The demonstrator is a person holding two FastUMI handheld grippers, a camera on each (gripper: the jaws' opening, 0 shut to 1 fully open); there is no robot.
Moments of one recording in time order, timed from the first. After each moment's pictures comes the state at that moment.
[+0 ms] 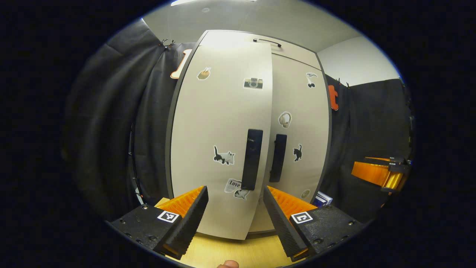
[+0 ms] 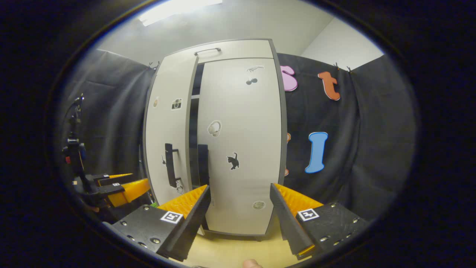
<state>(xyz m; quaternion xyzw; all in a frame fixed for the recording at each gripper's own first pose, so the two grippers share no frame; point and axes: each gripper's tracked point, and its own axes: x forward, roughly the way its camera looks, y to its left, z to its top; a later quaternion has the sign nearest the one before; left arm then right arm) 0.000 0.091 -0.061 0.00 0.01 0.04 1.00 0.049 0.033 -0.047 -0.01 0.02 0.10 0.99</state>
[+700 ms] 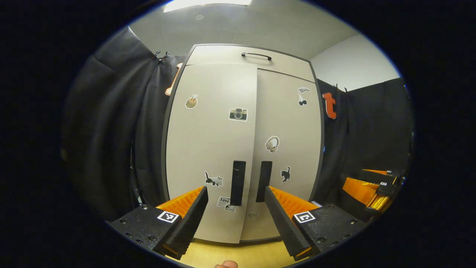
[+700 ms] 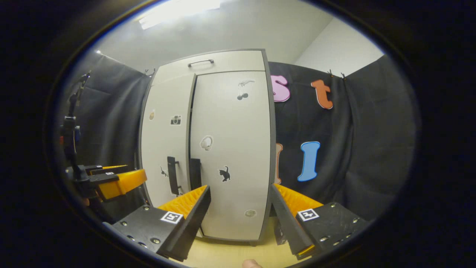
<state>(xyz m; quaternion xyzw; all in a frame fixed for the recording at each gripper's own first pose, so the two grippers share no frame) -0.003 0.051 -0.006 0.01 -0.02 0.04 1.00 0.042 0.010 -0.014 0.00 -0.01 0.09 1.00</state>
